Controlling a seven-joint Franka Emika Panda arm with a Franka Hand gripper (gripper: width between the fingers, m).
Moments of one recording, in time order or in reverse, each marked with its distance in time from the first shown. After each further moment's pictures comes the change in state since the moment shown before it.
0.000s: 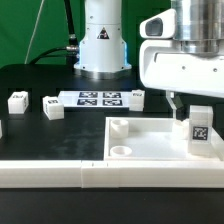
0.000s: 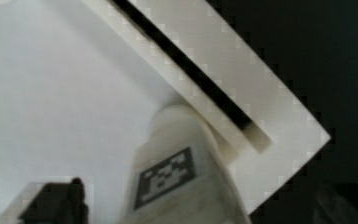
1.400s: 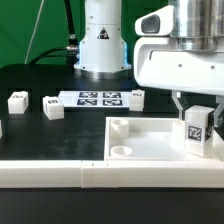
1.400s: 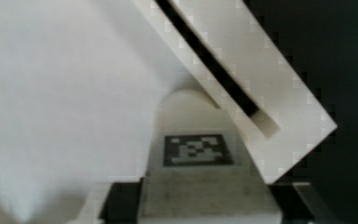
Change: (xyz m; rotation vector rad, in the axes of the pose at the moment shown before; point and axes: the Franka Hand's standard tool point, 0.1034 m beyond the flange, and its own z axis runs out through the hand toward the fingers) arm 0.004 0.004 -0.002 0.027 0.012 0.298
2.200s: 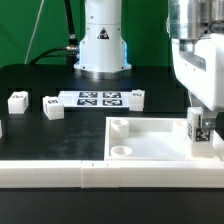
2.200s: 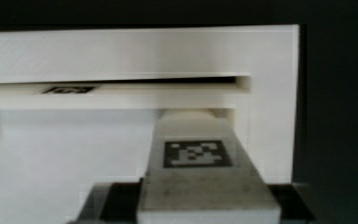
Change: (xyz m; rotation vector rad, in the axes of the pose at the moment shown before) arm -0.003 -0.003 0.002 0.012 -0.008 0.679
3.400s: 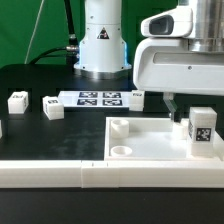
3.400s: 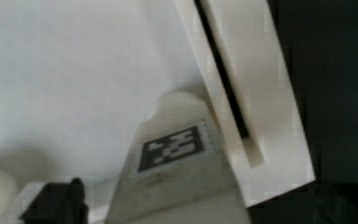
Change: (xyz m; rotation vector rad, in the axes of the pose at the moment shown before) arm -0.003 -0.001 0.000 -0.054 0.030 -1.258
